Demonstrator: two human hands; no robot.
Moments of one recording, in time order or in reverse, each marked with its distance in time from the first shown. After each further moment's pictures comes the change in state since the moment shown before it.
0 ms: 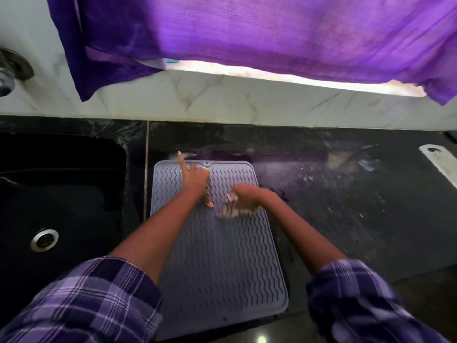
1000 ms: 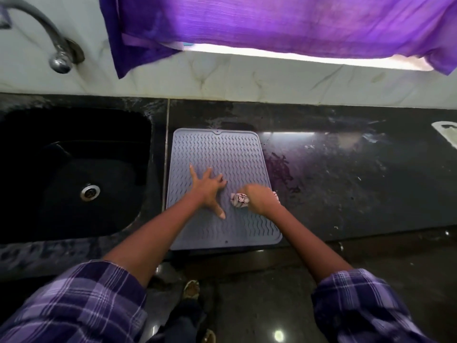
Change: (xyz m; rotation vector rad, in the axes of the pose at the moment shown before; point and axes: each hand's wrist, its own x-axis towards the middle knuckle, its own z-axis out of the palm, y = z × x) left_hand -0.133 0.032 0.077 -0.123 -0.043 0.219; right_hand -0.110 -0.008 0.113 -0.130 0.222 -0.048
